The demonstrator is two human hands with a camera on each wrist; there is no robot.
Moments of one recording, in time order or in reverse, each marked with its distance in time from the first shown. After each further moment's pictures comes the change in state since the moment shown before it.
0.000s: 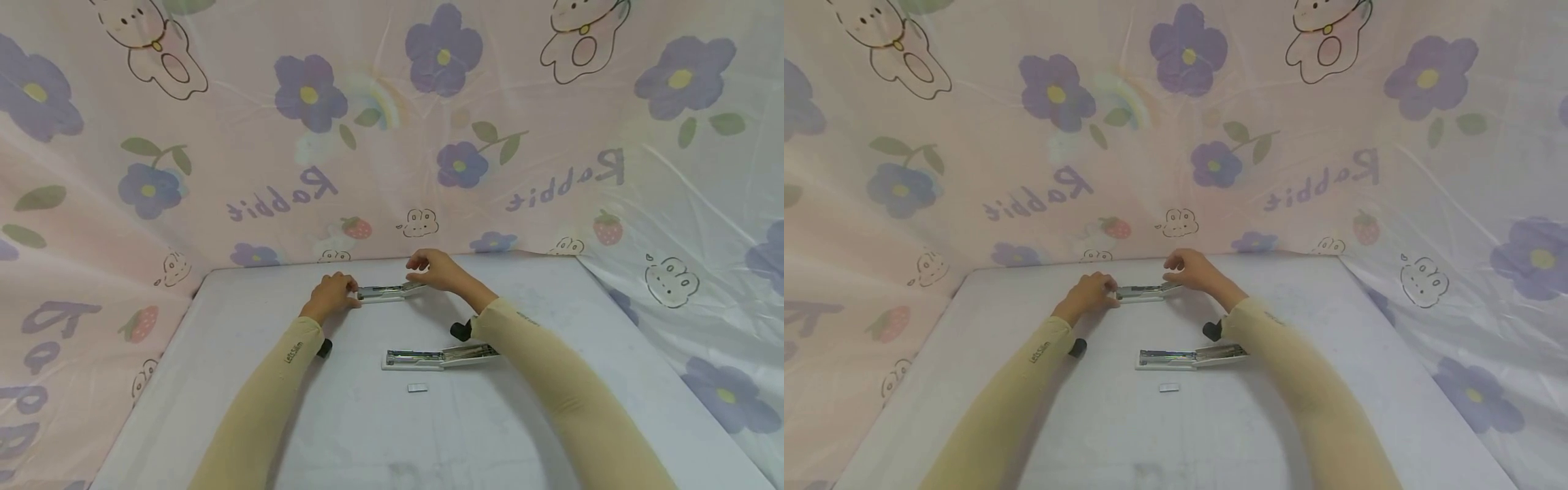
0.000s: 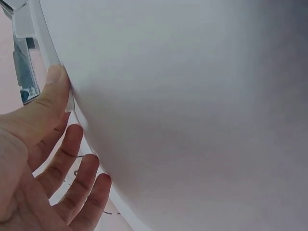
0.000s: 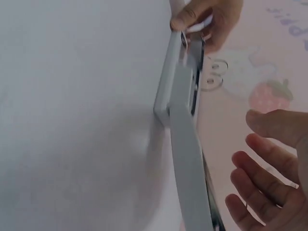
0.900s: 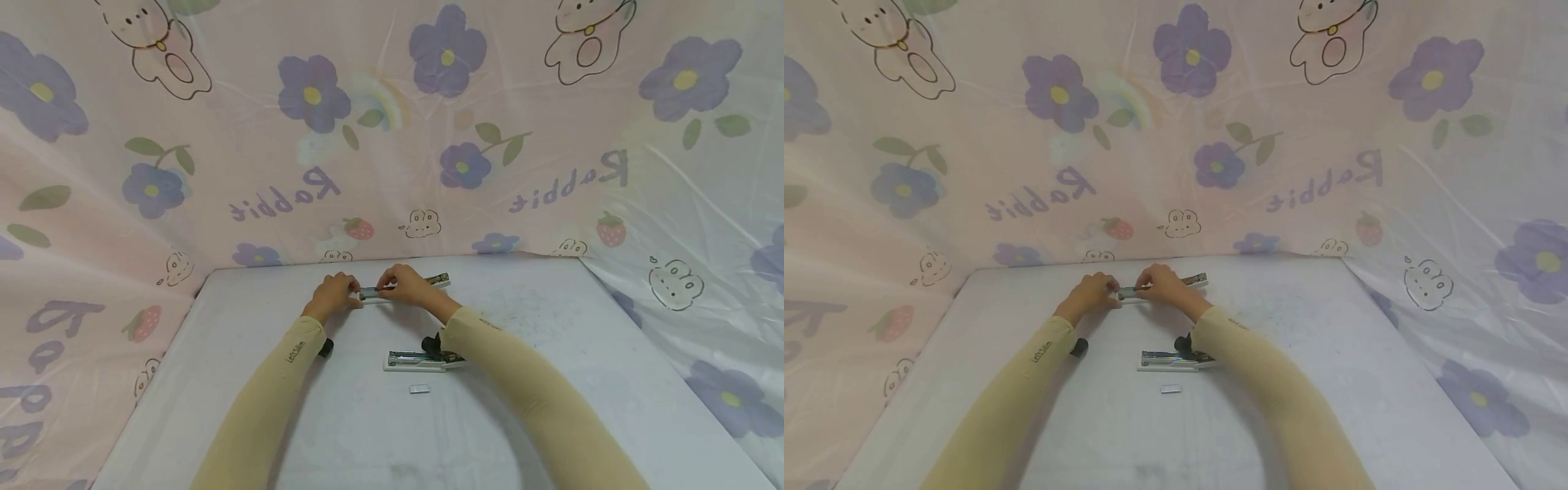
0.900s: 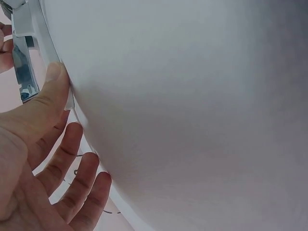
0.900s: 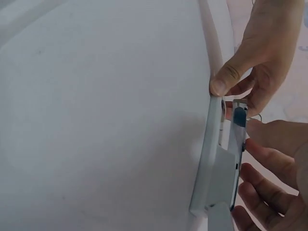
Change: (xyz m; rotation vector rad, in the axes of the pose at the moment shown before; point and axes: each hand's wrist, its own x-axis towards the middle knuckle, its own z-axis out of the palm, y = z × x) left_hand 0.001 0.001 -0.004 0.009 -0.011 0.000; right_hand 0.033 -0.023 0.068 -0.009 -0.051 -0.096
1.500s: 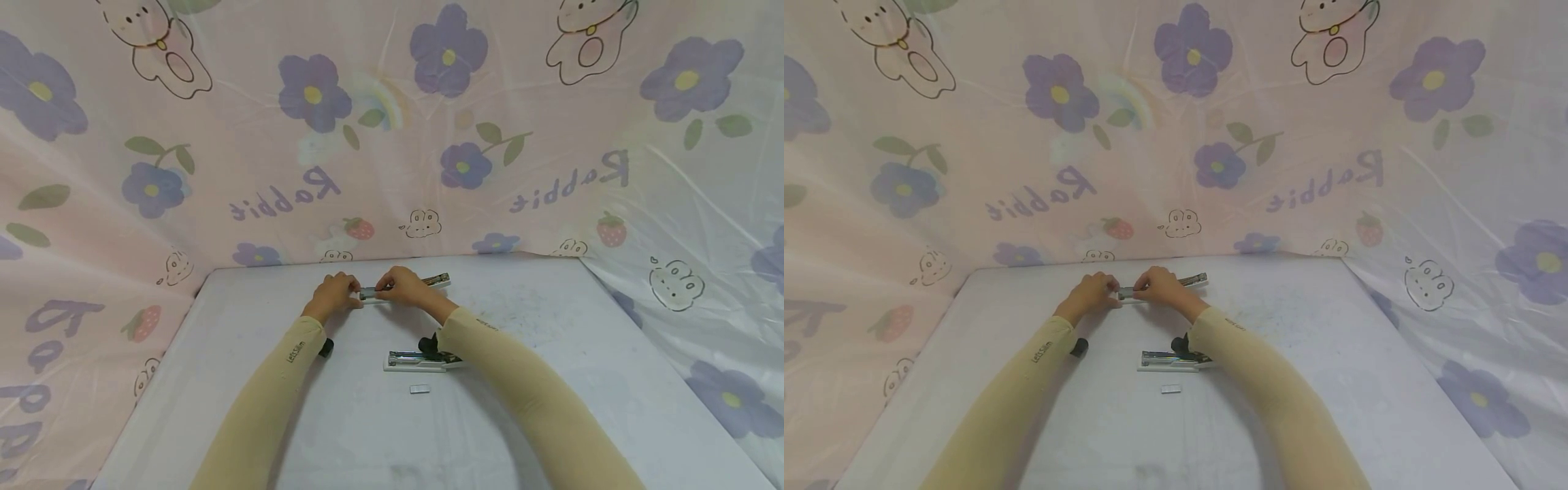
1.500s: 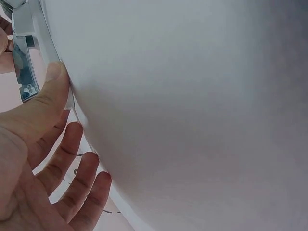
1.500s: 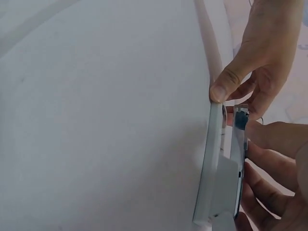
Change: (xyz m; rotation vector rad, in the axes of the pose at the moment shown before) left_hand 0.001 0.001 0.000 0.009 0.000 -0.007; right_hand 0.000 -0.008 0.003 -0.010 -0.023 0.084
